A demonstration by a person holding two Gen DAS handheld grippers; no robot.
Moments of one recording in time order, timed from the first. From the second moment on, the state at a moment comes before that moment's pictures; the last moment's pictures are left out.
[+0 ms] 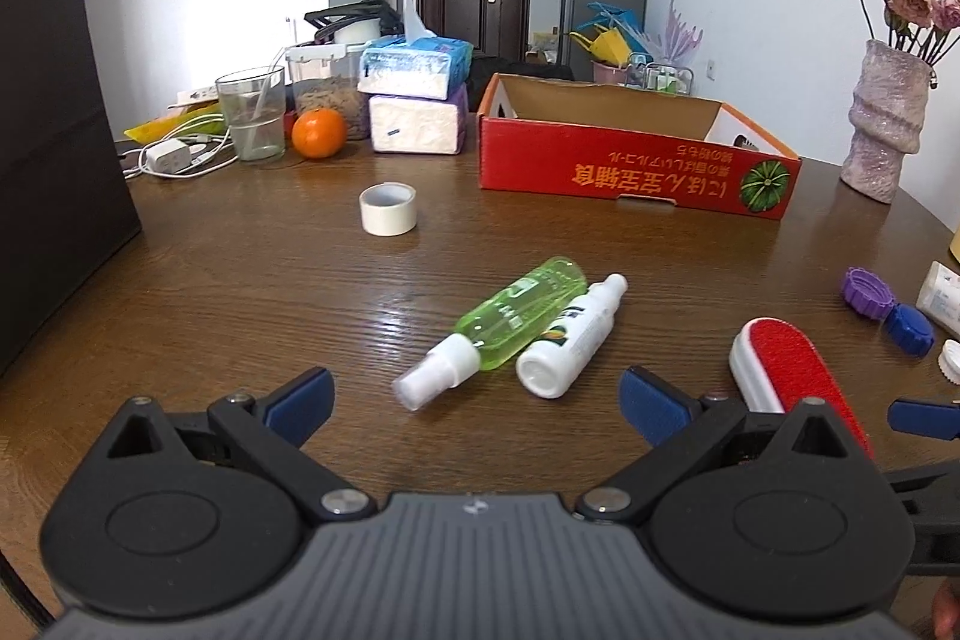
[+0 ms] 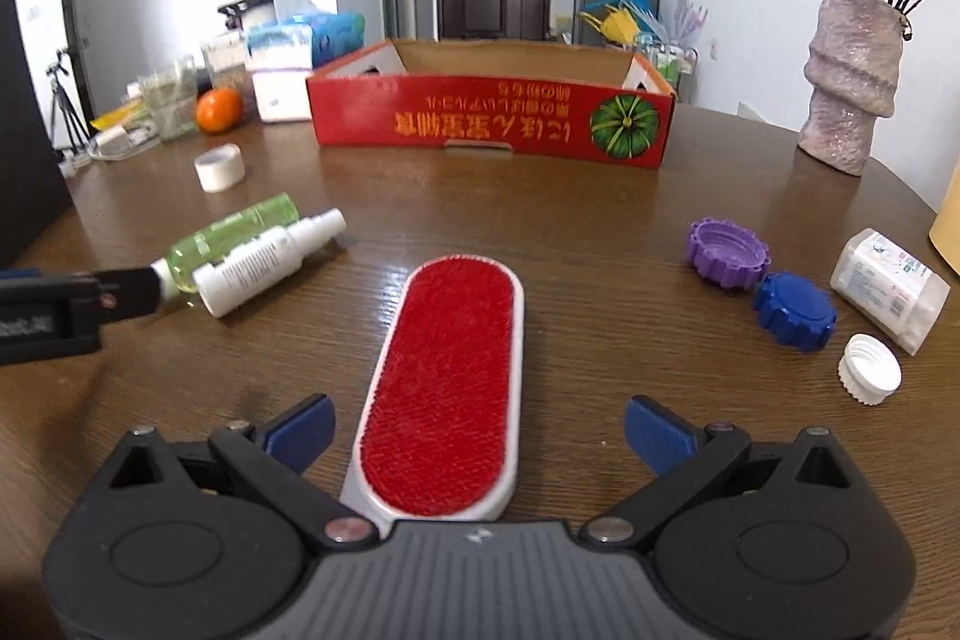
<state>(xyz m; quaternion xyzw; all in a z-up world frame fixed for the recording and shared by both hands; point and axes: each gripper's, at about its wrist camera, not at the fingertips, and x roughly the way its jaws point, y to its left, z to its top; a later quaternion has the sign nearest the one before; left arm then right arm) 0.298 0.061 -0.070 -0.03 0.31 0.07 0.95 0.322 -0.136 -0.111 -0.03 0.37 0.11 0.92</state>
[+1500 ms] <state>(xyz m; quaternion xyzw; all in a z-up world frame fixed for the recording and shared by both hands) 0.381 0.080 -0.090 0.03 0.35 0.08 0.93 0.343 -0.173 -0.107 0.05 0.30 0.10 0.95</state>
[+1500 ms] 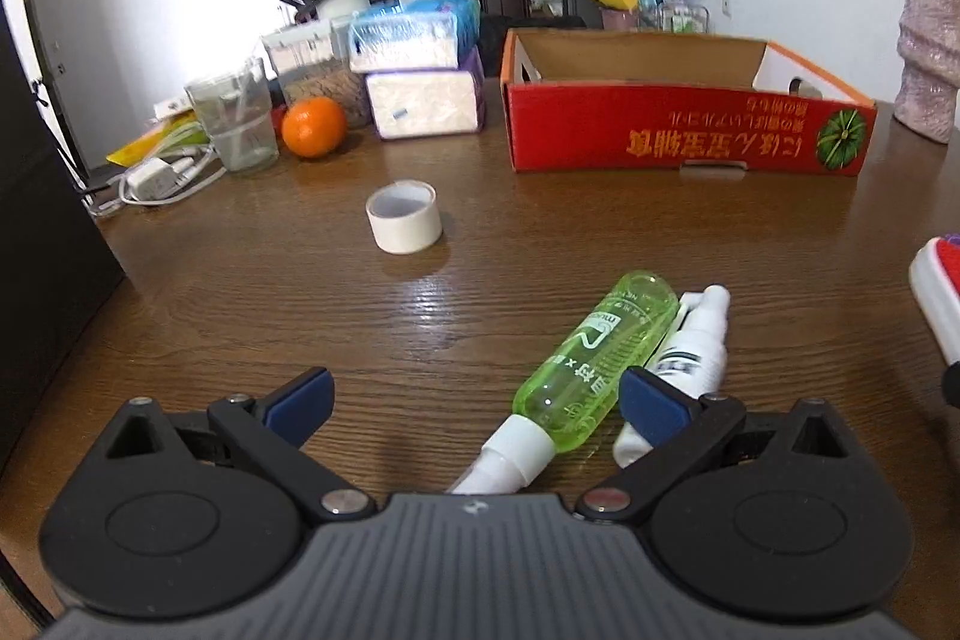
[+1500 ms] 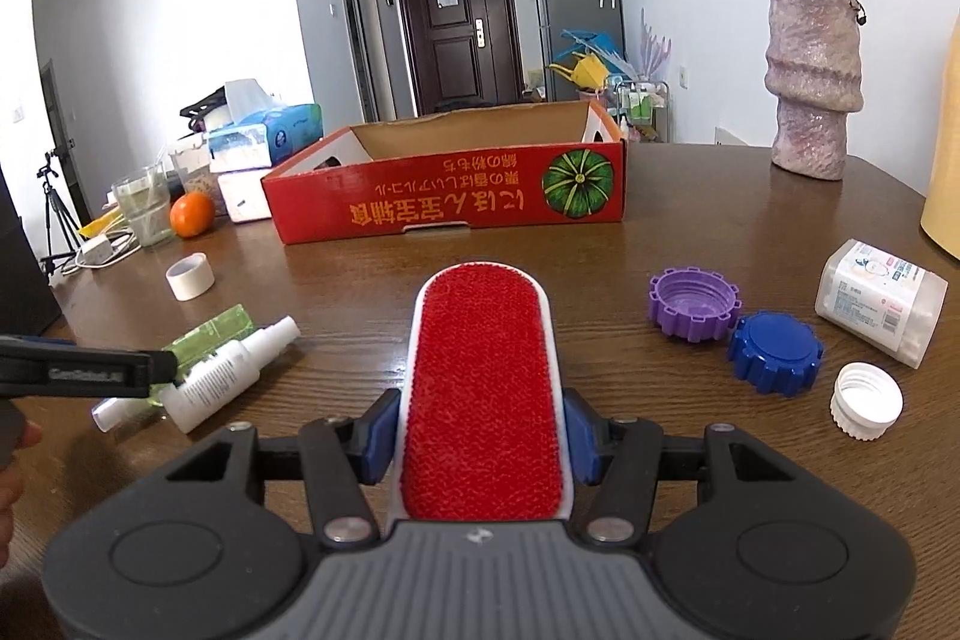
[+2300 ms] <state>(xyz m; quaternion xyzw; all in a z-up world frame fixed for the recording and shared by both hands) 0.399 0.082 -0.108 0.00 0.35 0.03 0.94 0.344 -0.172 -0.112 0.04 0.30 0.09 0.95</state>
